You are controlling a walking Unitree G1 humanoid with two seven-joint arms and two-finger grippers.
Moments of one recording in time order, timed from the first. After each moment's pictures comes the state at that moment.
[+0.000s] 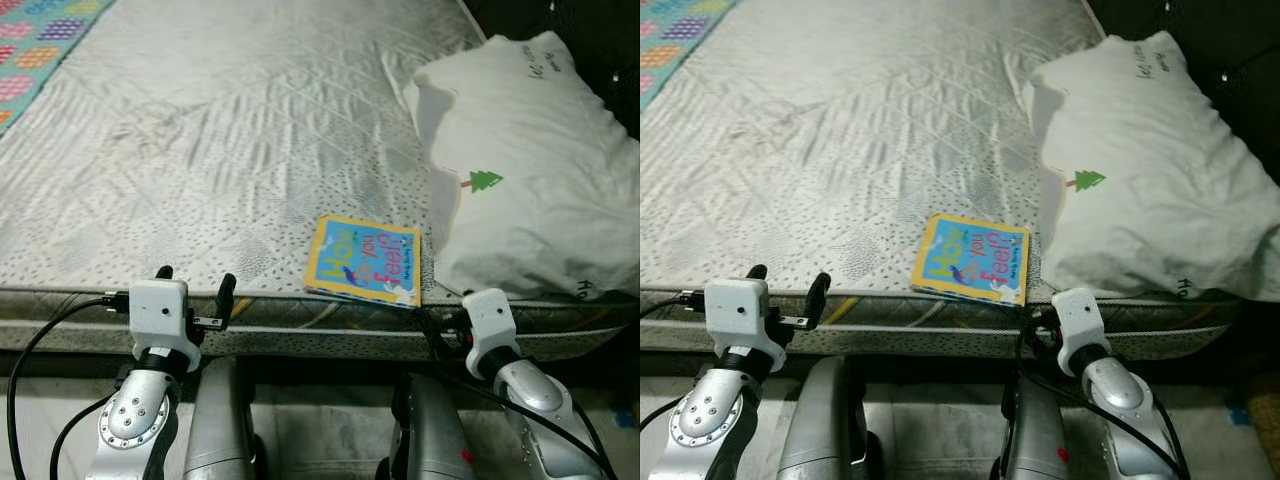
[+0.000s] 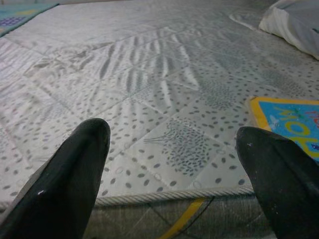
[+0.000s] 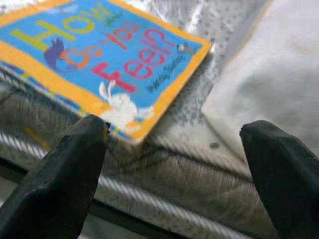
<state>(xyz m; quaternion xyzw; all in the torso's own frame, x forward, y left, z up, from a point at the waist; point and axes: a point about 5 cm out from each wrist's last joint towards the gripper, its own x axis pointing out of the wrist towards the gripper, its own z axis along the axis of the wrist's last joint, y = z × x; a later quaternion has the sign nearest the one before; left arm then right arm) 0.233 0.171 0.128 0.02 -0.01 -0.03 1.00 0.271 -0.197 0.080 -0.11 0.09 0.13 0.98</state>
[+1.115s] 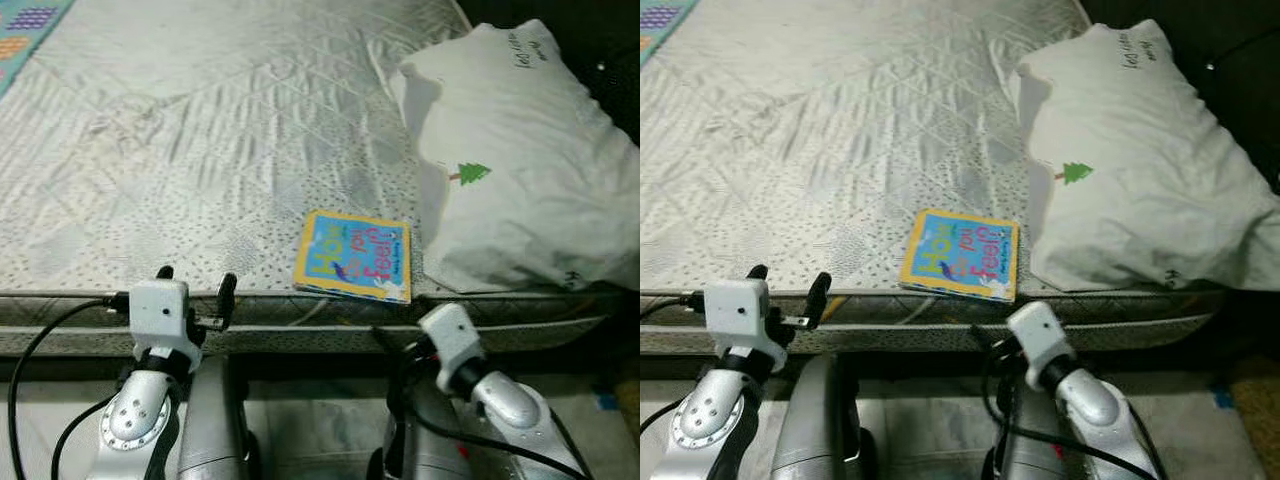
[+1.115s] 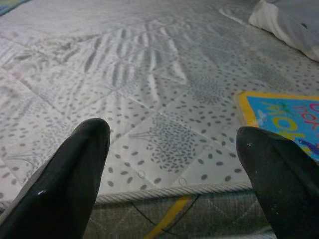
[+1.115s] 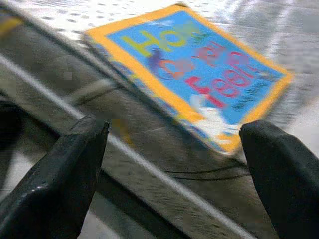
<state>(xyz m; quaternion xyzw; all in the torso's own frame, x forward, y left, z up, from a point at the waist) 0.230 0.171 0.128 0.02 -0.01 -0.02 1.00 0.251 -0.152 0.076 -0.13 0.07 0.29 0.94</state>
